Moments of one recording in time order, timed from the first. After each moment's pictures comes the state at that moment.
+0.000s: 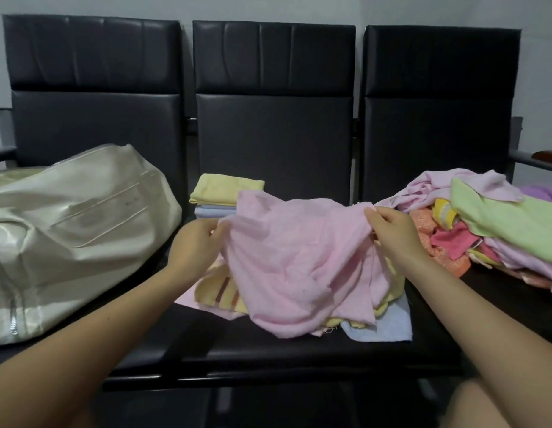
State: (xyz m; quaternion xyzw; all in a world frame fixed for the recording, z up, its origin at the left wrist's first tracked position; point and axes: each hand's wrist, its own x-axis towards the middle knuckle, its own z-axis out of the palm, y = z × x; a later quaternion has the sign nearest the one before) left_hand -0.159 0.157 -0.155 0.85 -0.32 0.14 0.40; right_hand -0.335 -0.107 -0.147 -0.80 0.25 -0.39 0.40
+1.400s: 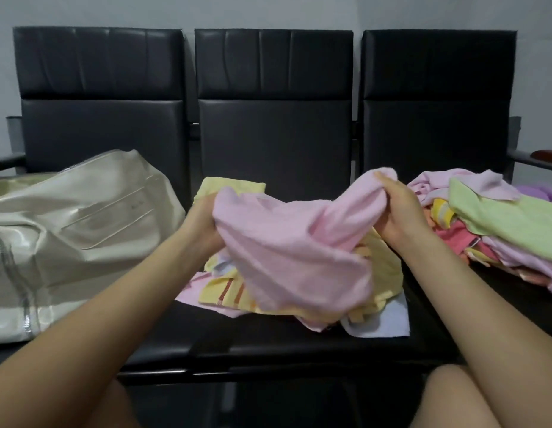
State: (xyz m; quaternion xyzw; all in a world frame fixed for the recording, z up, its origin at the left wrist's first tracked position) left_hand -0.176 0.135 -0.100 0.55 -0.20 -0.25 0.77; right_hand -0.335 -0.082 -0.092 -0.50 0.13 -0.38 0.77
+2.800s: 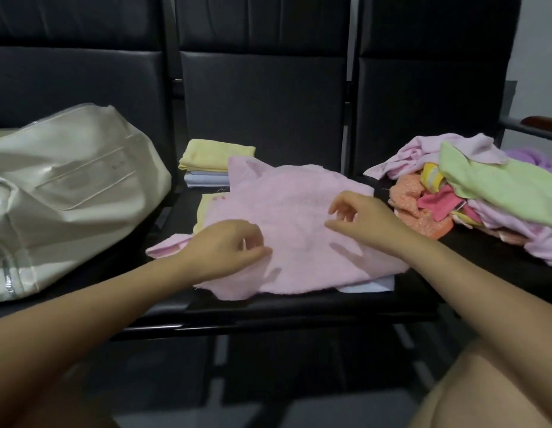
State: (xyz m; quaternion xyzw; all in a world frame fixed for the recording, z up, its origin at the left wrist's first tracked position) left_hand -0.211 0.164 -0.173 0.81 -0.55 0.01 0.22; right_hand -0.363 -0.069 -0.151 -0.94 0.17 -0.20 0.22
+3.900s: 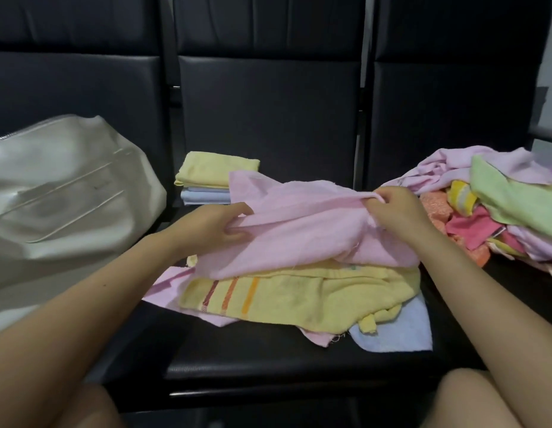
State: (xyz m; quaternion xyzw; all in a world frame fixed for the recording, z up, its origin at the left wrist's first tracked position) left_hand -0.099 0.120 -0.159 0.84 -0.53 0.02 0.15; right_hand -0.303 -0.137 -0.144 -0.87 0.30 -0.30 0.26
